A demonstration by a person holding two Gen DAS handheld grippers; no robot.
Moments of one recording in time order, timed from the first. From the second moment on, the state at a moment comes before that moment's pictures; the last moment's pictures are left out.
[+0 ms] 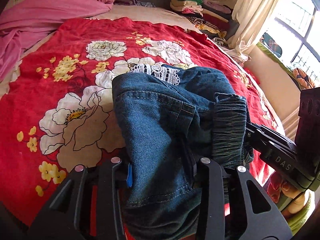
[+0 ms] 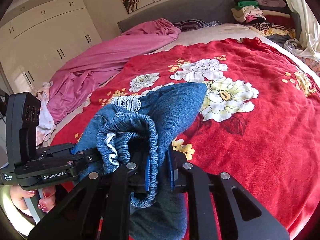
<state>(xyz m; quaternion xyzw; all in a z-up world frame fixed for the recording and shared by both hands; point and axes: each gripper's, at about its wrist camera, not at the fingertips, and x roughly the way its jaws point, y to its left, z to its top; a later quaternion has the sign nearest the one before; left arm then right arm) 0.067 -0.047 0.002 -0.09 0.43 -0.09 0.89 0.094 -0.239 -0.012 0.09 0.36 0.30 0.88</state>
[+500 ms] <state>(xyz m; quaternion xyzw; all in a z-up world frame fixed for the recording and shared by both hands) 0.087 -0.048 0.043 -0.07 0.40 -0.10 0.91 0.112 -0.236 0.020 0.07 0.33 0.29 0.90</state>
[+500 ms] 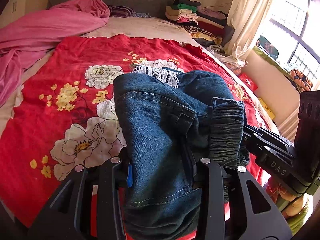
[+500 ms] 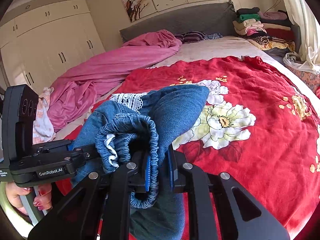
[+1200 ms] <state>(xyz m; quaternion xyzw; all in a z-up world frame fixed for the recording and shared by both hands) 0.171 -0.050 0.046 -0.06 0.40 -0.10 0.91 0.197 -0.228 0.023 0.05 0.33 0.26 0.90</state>
